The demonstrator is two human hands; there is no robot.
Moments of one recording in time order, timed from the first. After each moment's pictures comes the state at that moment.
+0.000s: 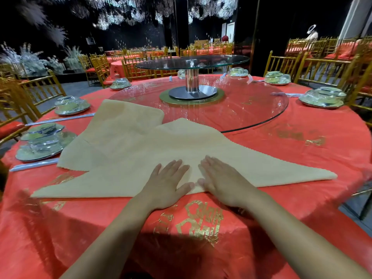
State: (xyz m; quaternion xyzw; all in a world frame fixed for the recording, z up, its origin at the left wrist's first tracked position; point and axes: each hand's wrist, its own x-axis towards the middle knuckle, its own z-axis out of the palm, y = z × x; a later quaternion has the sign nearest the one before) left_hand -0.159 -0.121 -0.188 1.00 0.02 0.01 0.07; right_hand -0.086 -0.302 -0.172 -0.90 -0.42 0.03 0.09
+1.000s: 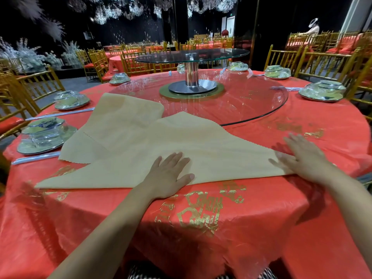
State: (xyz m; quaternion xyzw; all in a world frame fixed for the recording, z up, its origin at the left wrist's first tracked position) left_hand -0.160 -0.123 -0.182 1.00 0.01 -0.03 0.06; right_hand -0.018 -0.440 -0.160 -0.98 -0.18 -0.03 0.11
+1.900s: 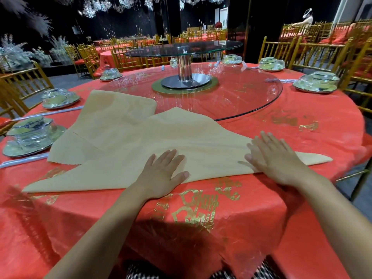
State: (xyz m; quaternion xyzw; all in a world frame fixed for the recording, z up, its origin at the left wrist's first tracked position) left_hand -0.159 -0.122 -0.183 1.00 0.02 -0.03 0.05; right_hand -0.049 -0.399 -0.166 -0.98 -0.21 0.01 0.06
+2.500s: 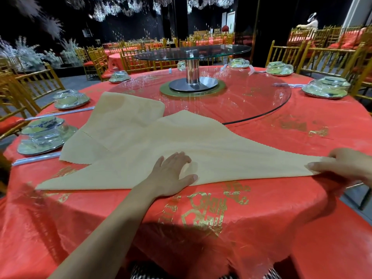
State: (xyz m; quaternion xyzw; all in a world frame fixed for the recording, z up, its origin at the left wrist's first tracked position) left_hand -0.157 -0.123 -0.175 0.99 0.02 -0.02 0.16; right_hand -0.009 -0.487 -0.142 -0.98 0.02 0.07 0.18
